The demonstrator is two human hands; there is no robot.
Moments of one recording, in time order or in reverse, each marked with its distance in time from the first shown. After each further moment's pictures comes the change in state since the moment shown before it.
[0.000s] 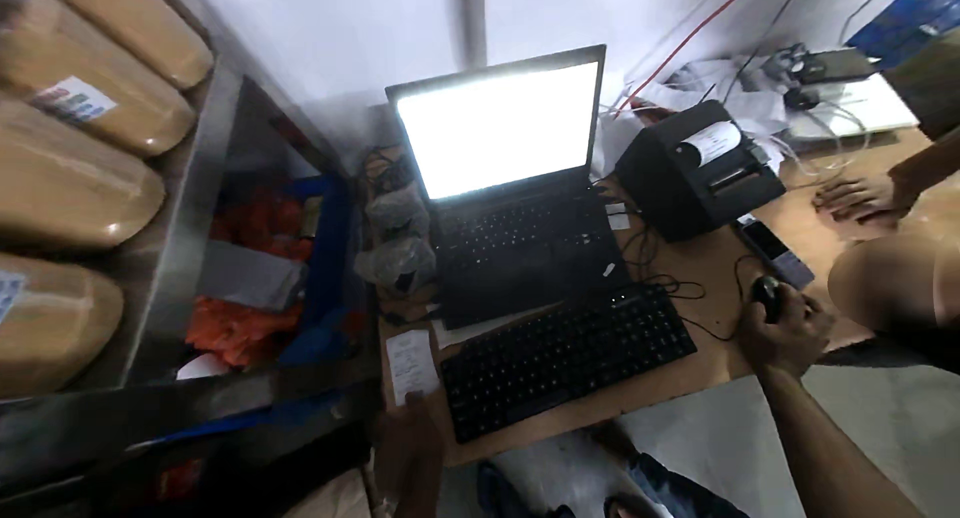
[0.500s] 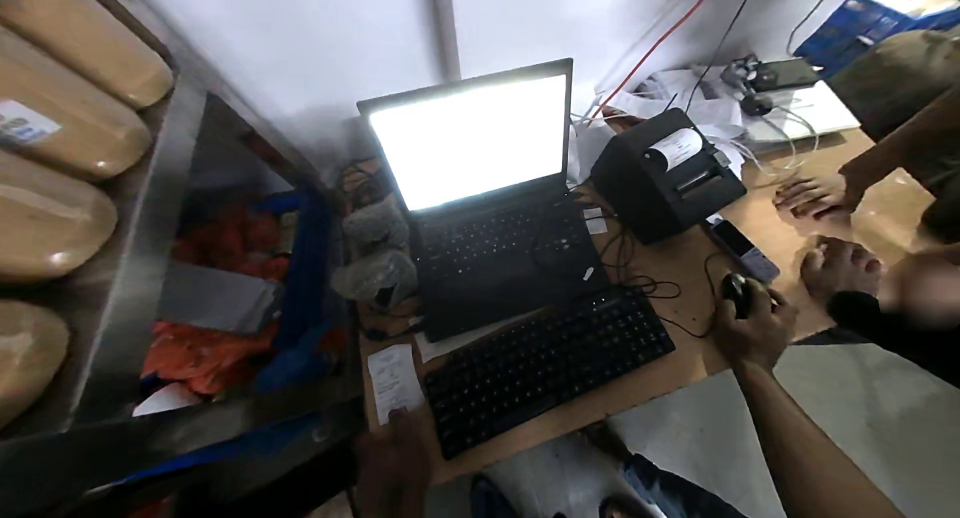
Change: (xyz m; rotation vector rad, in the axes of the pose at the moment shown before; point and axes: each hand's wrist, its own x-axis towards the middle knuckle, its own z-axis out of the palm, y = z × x) left_hand 0.002 -0.009 0.005 -0.074 0.014 0.021; right_hand 0.000 0.007 0.004 0.012 0.036 -0.043
